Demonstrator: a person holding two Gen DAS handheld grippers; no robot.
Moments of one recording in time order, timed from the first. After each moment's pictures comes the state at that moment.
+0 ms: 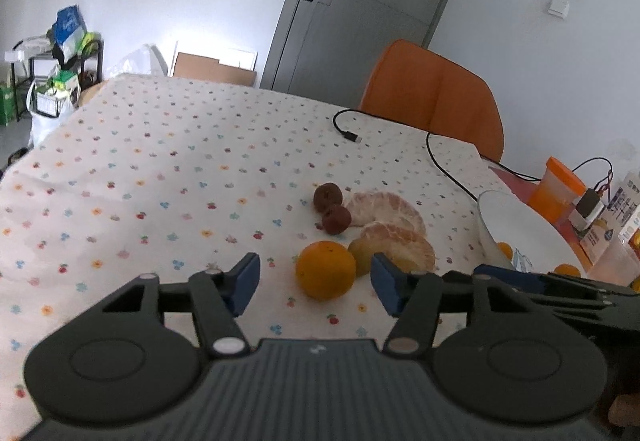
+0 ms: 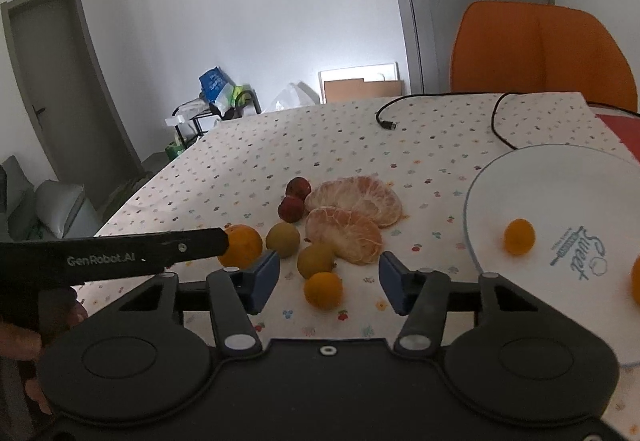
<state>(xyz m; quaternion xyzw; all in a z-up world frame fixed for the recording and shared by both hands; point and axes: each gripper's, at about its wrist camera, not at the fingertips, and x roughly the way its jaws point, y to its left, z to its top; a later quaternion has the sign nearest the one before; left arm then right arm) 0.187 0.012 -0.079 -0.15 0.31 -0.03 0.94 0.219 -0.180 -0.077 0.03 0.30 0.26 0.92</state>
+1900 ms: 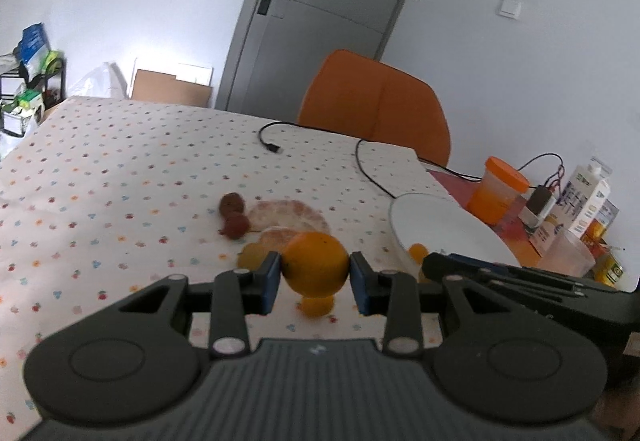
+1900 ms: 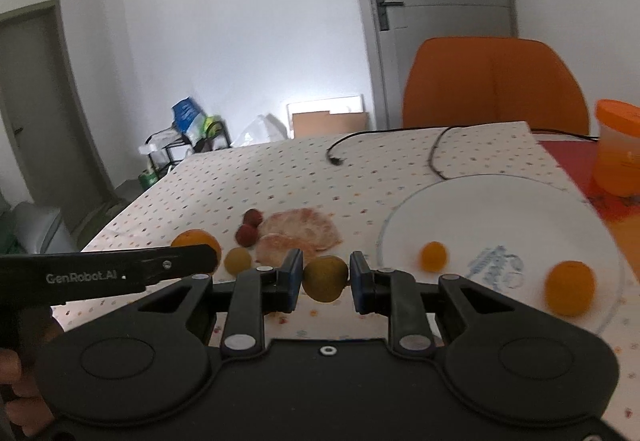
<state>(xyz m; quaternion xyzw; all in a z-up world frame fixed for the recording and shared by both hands) 0.166 -0.046 -0.048 -0.14 0.28 -0.08 0.95 0.186 -0.239 -0.050 0.04 0.25 0.21 0.94</state>
